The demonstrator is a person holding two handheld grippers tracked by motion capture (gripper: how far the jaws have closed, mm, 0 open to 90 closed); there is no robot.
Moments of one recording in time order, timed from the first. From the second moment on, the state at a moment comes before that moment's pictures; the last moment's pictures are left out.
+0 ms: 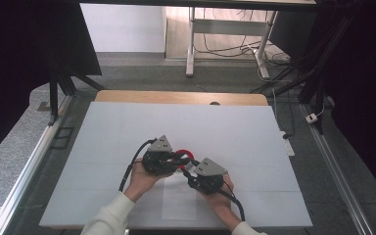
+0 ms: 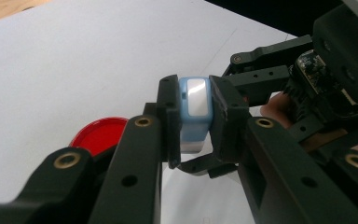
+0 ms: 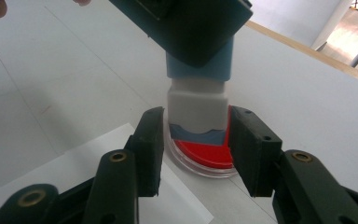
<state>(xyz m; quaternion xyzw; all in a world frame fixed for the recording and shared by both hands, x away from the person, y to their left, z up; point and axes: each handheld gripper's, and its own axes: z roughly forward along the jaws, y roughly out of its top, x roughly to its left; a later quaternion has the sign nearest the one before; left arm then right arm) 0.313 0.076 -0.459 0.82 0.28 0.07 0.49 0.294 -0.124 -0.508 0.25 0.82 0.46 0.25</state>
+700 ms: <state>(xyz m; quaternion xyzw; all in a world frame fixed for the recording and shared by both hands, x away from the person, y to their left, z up) 0.313 0.077 -0.459 0.82 0.28 0.07 0.49 0.294 -0.125 -0.508 0.24 0.82 0.46 0.25</state>
